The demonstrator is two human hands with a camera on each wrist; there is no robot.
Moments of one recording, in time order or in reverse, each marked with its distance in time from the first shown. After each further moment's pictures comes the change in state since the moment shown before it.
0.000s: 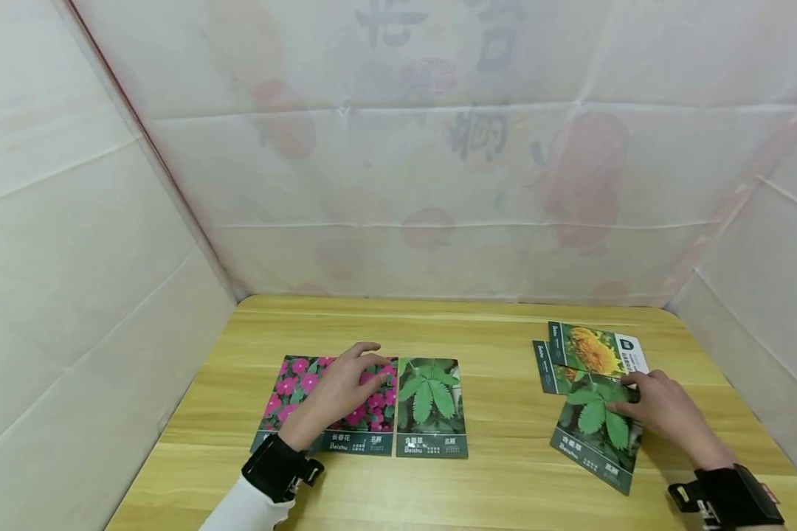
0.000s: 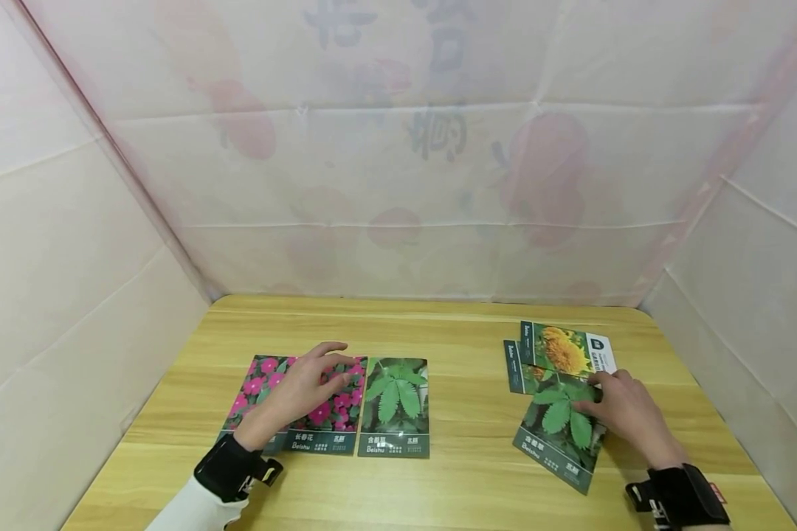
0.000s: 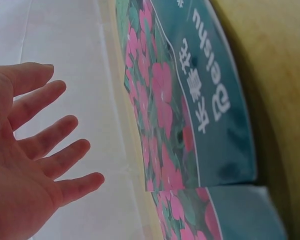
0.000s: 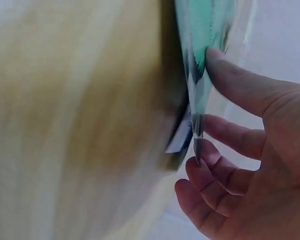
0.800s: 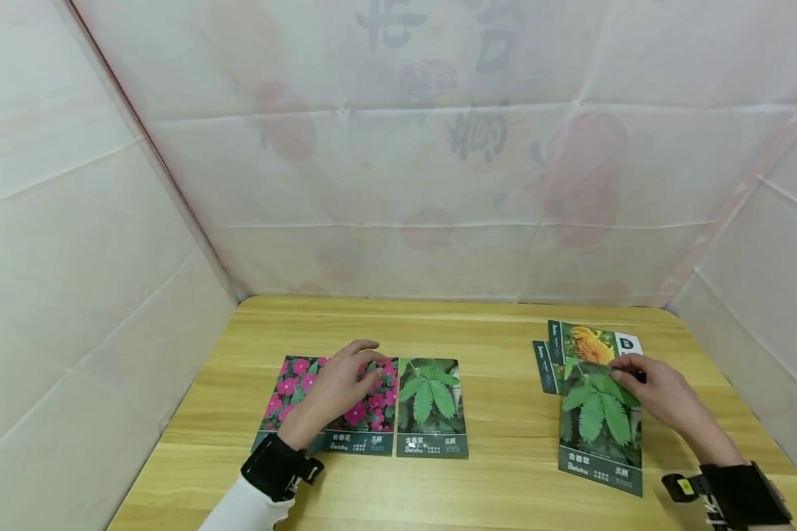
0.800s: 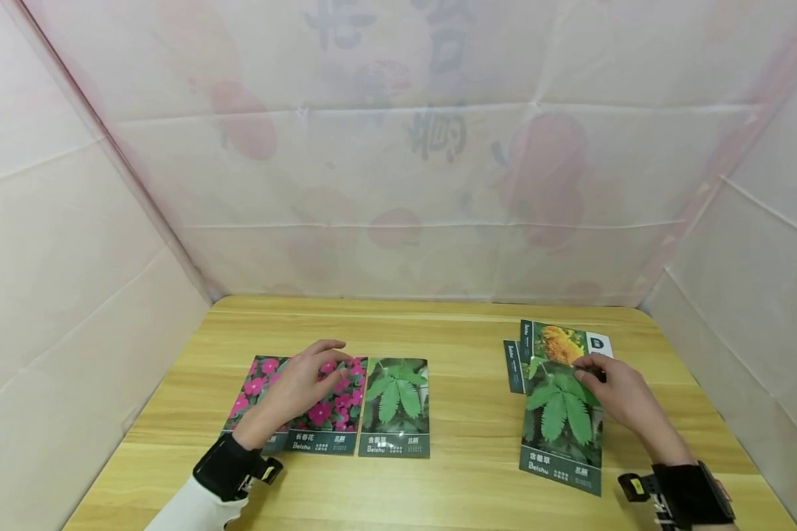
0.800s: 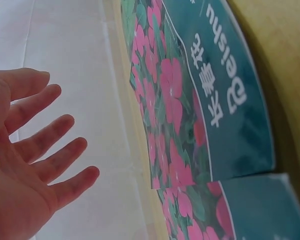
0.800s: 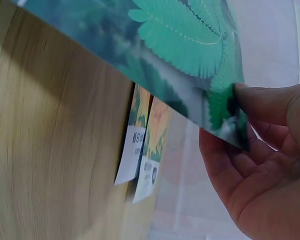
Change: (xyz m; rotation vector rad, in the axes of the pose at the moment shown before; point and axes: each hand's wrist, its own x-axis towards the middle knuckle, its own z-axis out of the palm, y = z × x) left_hand 0.000 0.000 -0.004 -0.001 0.054 0.004; right_hand 0.000 -0.027 -0.024 0.280 0.097 -0.028
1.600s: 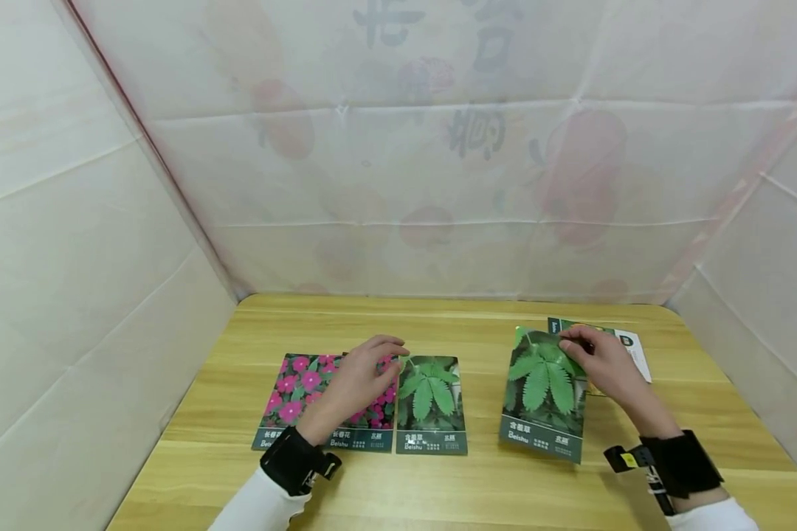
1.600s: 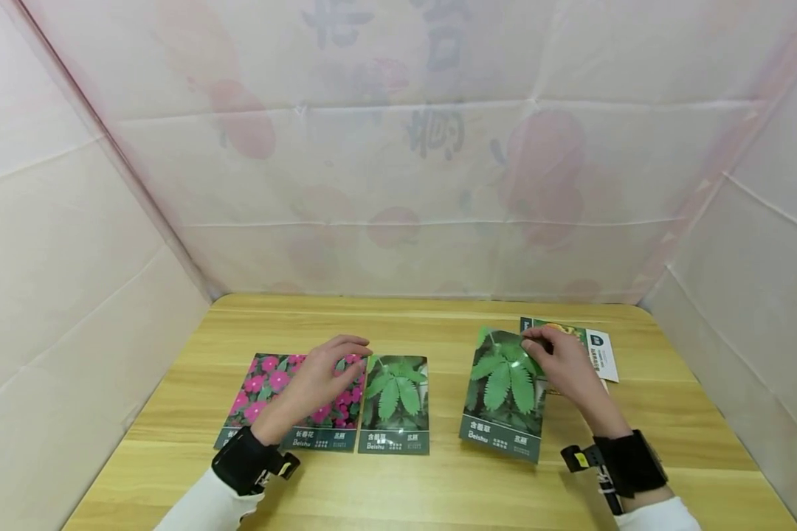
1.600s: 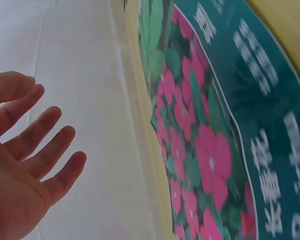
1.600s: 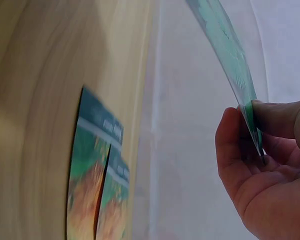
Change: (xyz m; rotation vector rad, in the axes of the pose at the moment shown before) left_hand 0.013 0.028 0.008 -0.088 0.027 0.061; right_hand 0.029 -0.072 0.022 0.168 0.085 -0.110
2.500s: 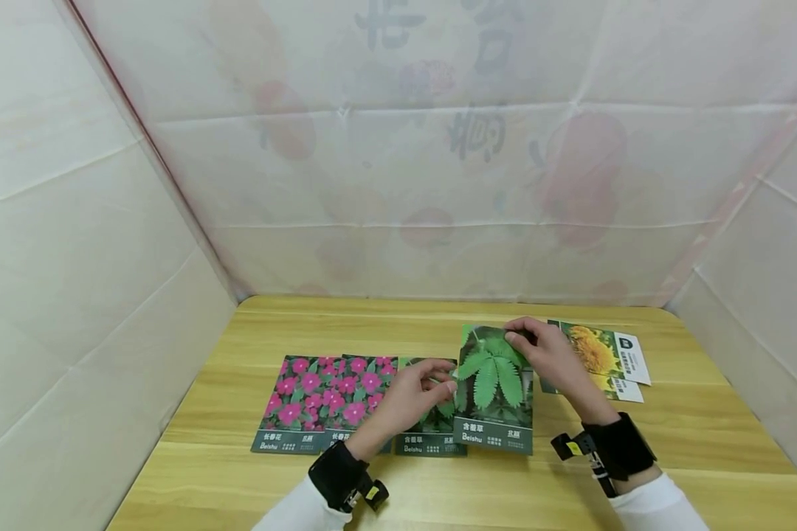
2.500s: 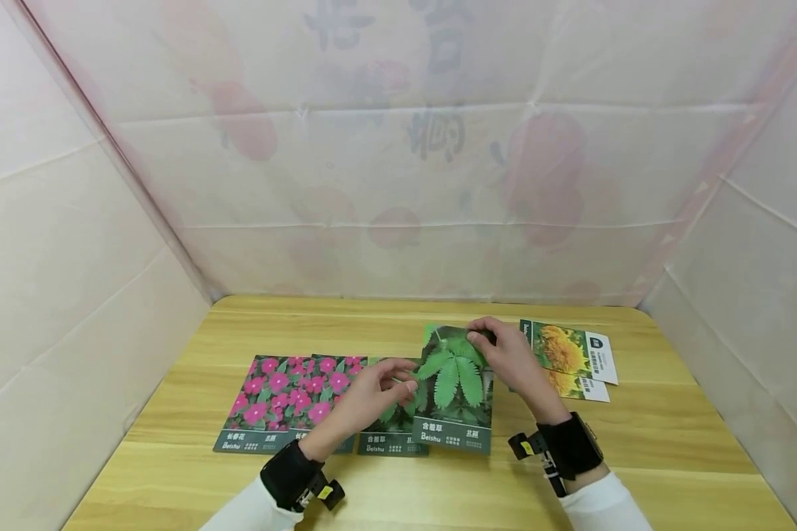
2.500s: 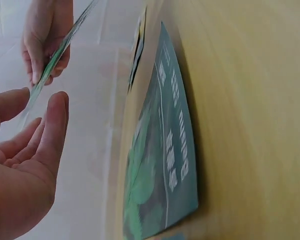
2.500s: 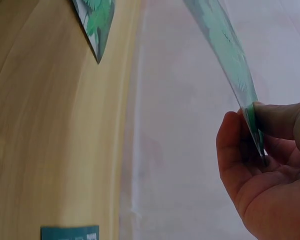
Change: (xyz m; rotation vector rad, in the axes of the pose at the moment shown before) left_hand 0.005 0.042 0.062 -0.670 -0.185 -0.230; right_hand 0.037 0.001 0.069 0.163 -0.027 -0.093
